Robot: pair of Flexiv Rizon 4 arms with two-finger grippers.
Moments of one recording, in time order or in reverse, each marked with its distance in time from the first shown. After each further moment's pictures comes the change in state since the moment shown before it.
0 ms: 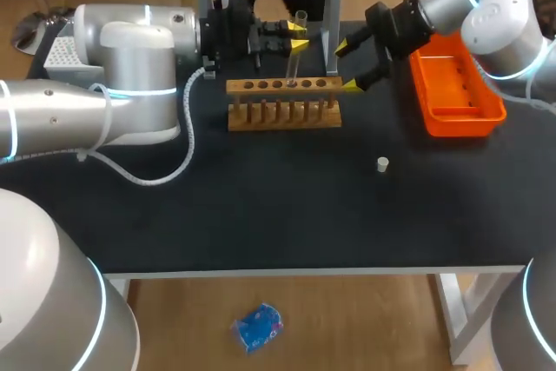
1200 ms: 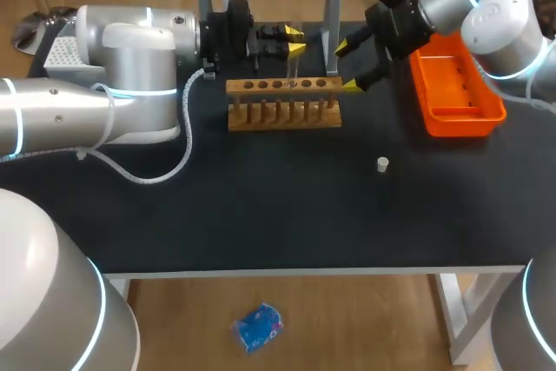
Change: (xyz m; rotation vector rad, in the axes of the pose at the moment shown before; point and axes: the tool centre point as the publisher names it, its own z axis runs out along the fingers) left arm -0.006 0.019 0.001 -0.023 0.004 -0.027; right arm 0.000 0.000 0.000 0.001 0.000 0.000
